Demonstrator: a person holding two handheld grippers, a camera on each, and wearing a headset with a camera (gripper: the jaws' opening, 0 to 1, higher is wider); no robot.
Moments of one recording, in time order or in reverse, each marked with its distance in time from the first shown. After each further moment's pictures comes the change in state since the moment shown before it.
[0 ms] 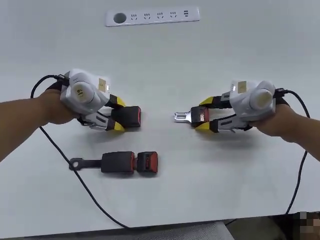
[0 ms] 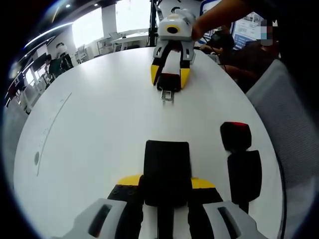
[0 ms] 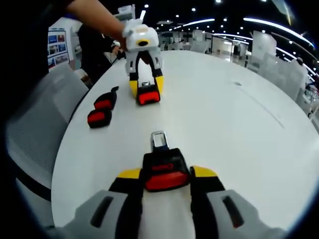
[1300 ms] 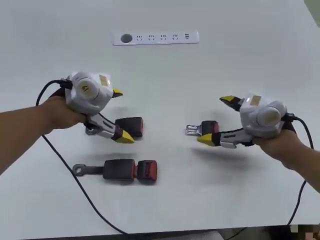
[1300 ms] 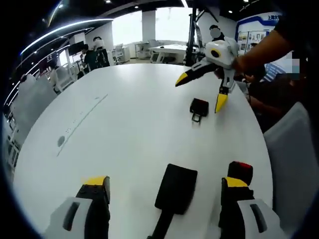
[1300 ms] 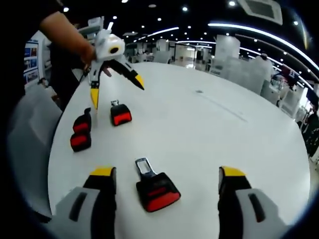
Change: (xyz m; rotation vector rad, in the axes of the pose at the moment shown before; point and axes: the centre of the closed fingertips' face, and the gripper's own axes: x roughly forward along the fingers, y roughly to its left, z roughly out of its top) left arm -0.049 0.017 0.034 -0.268 -0.151 0.233; right arm -0.040 -0.020 0.024 0.170 -0.110 -0.327
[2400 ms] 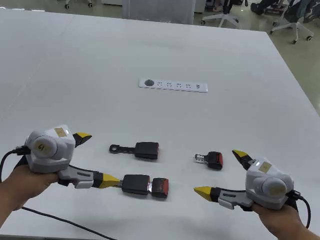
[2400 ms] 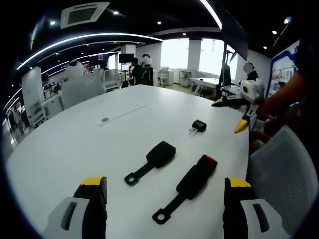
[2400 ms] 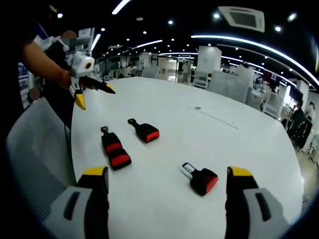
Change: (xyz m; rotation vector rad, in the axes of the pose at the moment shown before) left arm -0.129 -0.073 -0.062 -0.260 -0.255 0.242; right arm -0.058 0.095 0.018 0.022 -0.096 -0.112
